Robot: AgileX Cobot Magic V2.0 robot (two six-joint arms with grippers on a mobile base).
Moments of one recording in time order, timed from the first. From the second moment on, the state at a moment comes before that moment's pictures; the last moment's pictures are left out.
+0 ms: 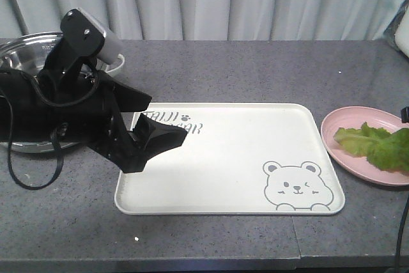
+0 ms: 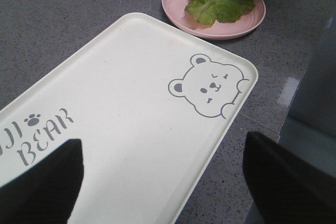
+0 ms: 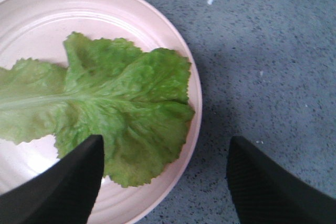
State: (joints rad) left arm -0.47 1.26 -1.07 -0.77 0.66 0.84; right arm -0.26 1.47 -1.12 -0.07 0.74 -0.06
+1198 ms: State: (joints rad) left arm -0.47 1.26 -1.07 -0.77 0.68 0.84; right arm -0.48 1.86 -1.37 0.31 0.89 -0.35
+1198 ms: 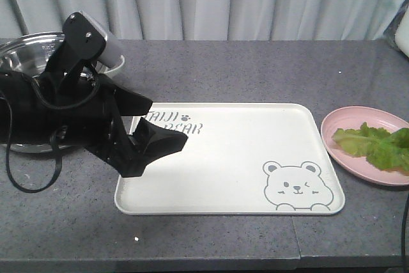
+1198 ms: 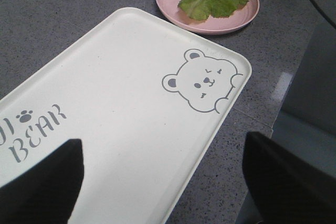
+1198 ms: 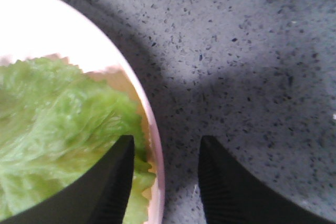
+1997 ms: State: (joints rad) left arm -0.47 1.26 -1.07 -0.77 0.68 0.84; right arm -0.49 1.88 -1.38 0.35 0.91 -0.39
